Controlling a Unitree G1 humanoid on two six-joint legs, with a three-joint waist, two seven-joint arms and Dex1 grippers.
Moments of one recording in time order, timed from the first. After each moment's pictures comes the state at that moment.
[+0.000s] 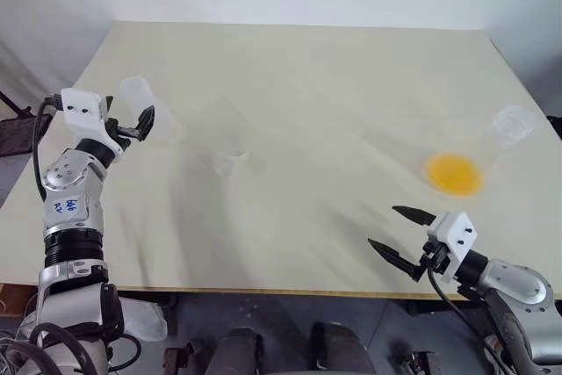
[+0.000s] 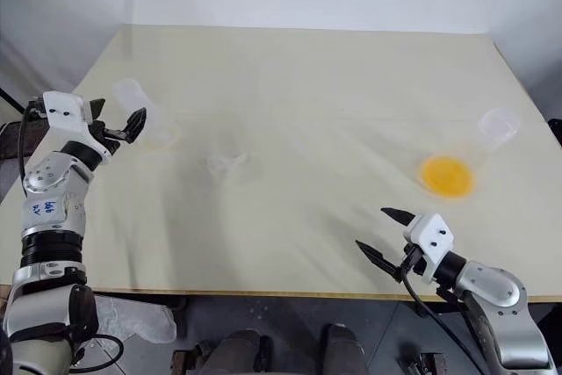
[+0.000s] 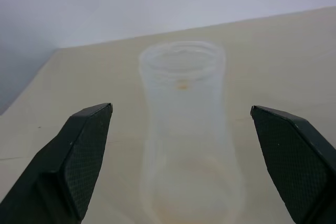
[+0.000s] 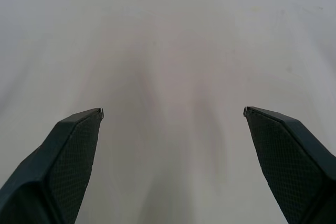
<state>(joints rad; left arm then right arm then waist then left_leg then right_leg) -0.69 0.60 0.32 0.60 -0.23 0.01 -0.39 0.17 -0.63 -0.18 -0.28 0.34 0.07 0.83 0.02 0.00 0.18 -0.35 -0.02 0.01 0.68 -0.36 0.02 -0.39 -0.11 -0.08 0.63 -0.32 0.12</state>
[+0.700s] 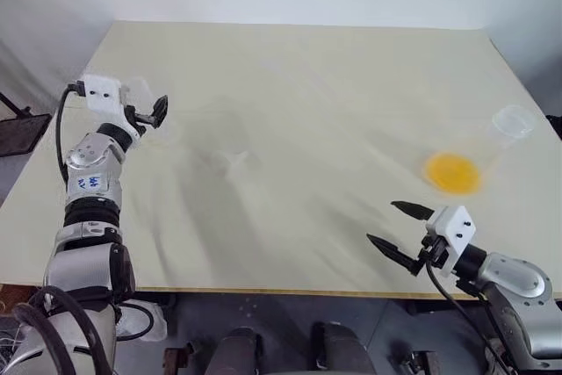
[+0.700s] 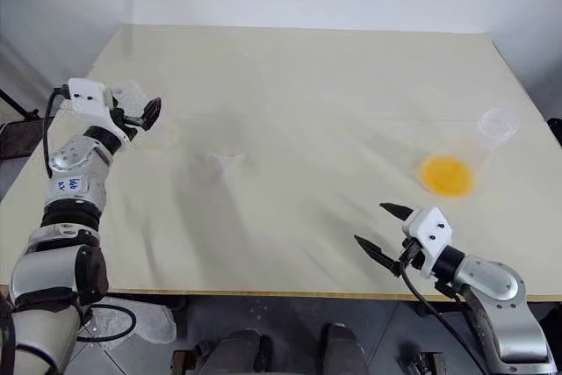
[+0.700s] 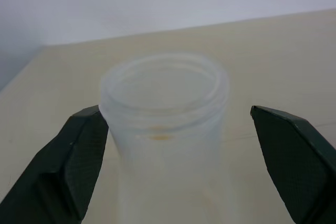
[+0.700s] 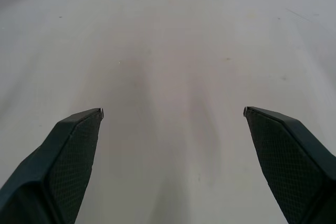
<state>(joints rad) -0.94 0.58 0.25 1.04 -0.15 -0.14 -0.35 0.13 -0.63 -0.18 -0.29 0.34 0.12 0.82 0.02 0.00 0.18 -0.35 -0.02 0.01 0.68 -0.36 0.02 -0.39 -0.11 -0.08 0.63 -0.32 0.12</state>
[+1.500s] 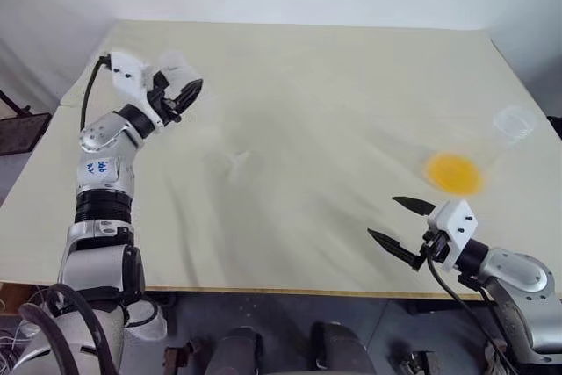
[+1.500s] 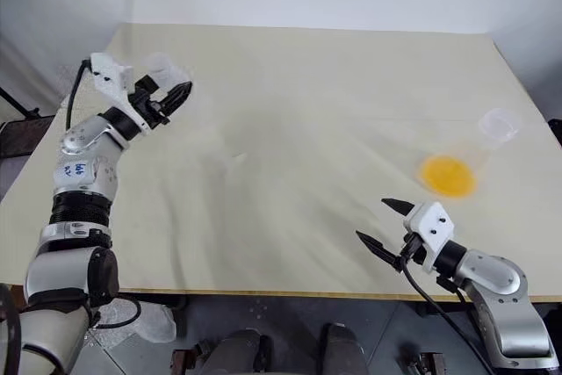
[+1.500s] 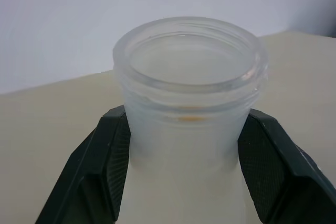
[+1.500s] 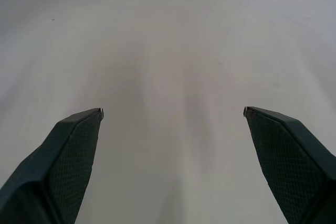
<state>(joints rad) -0.93 0.51 0.19 0.67 -0.27 0.02 -0.69 0.11 -0.65 -0.21 -0.30 0.36 0.15 0.82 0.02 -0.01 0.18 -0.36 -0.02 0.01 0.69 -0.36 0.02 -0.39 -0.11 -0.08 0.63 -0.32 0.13</state>
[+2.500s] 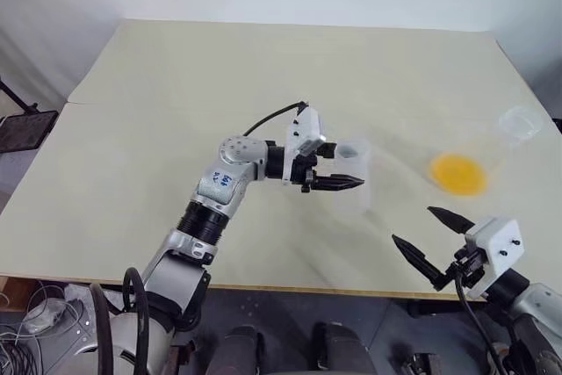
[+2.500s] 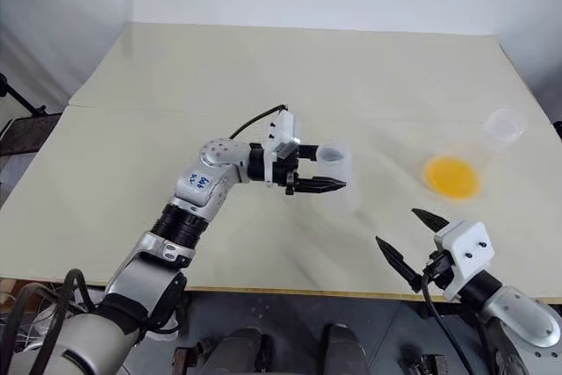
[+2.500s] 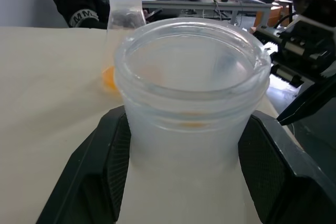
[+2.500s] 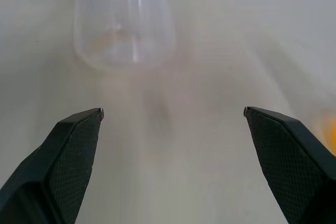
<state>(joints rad) -0.90 0.15 -0.25 0.41 -0.26 0.20 -1.09 0.41 -0.58 -0.40 -0.64 0.44 0.28 0.64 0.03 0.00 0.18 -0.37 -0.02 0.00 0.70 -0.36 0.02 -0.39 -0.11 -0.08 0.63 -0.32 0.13</state>
